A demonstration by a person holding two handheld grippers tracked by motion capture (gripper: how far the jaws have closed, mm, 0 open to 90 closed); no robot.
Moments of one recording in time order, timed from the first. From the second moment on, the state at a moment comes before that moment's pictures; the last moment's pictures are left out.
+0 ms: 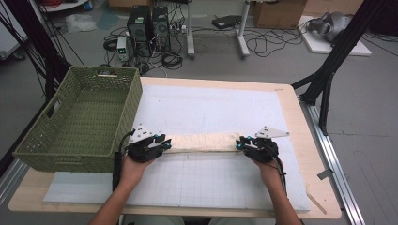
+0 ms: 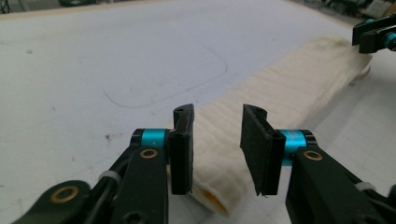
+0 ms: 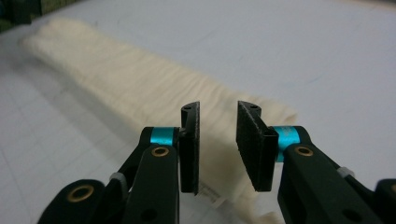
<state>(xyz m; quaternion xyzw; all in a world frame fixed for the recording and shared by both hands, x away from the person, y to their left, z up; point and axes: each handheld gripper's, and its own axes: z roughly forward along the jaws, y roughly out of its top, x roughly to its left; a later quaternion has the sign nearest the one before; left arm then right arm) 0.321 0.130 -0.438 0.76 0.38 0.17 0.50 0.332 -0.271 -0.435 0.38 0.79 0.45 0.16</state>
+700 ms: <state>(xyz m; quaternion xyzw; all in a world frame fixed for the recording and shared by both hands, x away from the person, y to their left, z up) 0.328 0.120 -0.451 0.77 0.43 0.22 0.42 0.334 -0.258 -0.448 0.40 0.81 0.37 0.21</state>
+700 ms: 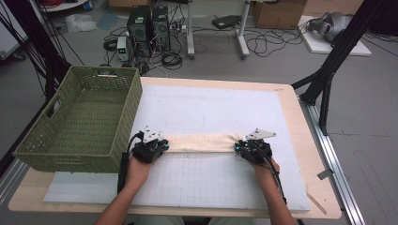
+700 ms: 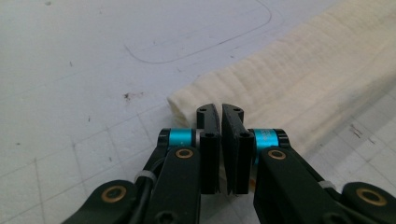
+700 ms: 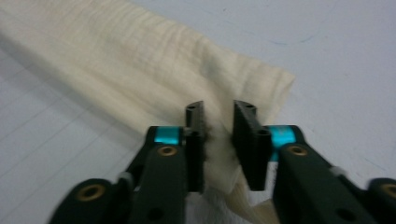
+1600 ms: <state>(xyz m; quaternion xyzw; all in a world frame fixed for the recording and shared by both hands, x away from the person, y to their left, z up) 0.316 0.150 -0.425 0.72 0.41 0.21 0.53 0.288 -0.316 -0.412 0.43 0.73 0.45 0.29</state>
